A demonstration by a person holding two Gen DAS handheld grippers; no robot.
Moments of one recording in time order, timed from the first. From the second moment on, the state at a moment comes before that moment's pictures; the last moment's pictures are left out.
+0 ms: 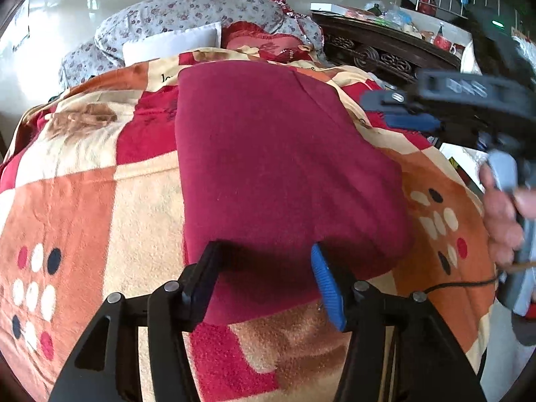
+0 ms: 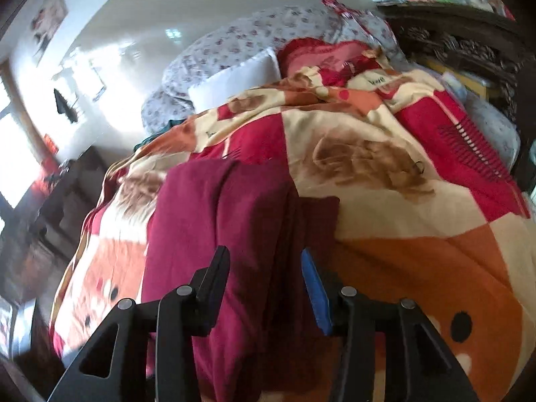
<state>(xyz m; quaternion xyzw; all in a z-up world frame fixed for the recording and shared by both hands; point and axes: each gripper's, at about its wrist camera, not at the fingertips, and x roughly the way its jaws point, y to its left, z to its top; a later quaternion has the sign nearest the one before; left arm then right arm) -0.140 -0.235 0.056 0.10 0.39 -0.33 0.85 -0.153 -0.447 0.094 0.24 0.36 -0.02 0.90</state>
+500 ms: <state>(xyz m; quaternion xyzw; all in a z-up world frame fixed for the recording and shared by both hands) -0.141 -0.248 0.053 0.10 0.38 -0.33 0.85 -0.107 -0.430 0.073 0.09 0.38 -0.11 0.92</state>
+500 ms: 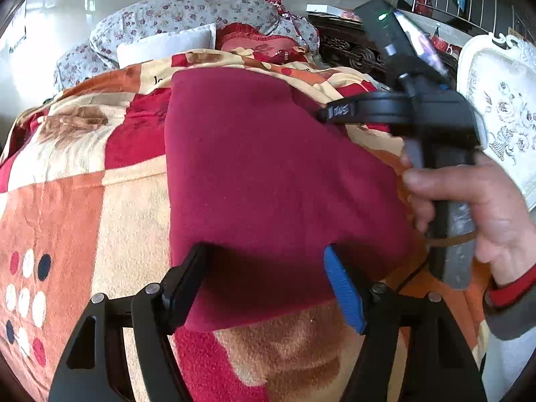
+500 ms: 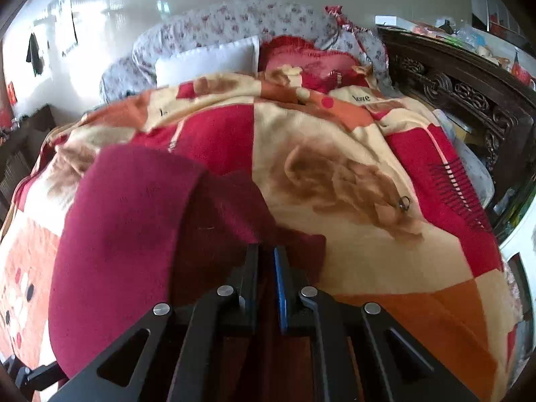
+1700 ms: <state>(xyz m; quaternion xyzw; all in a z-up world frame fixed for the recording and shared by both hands) -0.048 -0.222 0.029 -0.10 0.46 -0.39 0.79 -0.155 -0.462 0.018 0.35 0.36 0.08 0.86</state>
